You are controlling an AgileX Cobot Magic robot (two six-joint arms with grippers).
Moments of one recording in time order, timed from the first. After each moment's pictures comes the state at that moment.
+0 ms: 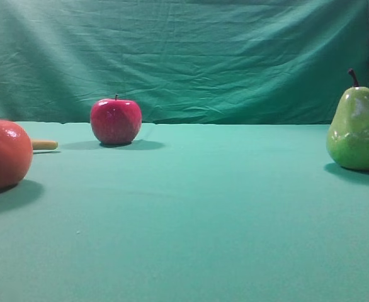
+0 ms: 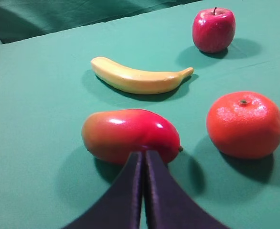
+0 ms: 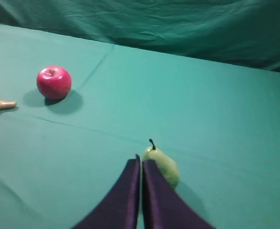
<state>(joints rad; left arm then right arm) -0.19 -0.01 0.02 0.19 0.36 -0.07 0.22 0.29 -0.45 0.06 0.58 -0.13</state>
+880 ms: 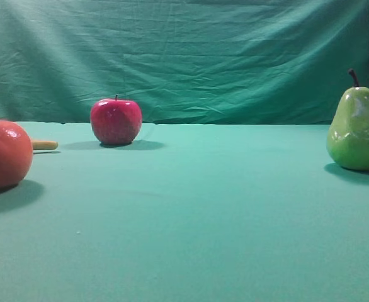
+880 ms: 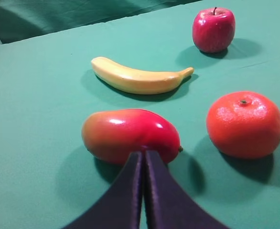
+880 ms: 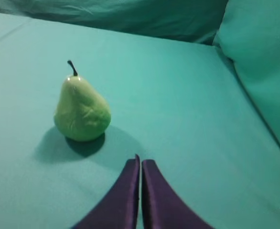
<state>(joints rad) -0.19 -0.01 0.02 0.19 0.36 -0.07 0.09 -0.01 0.02 0.02 0.42 -0.13</state>
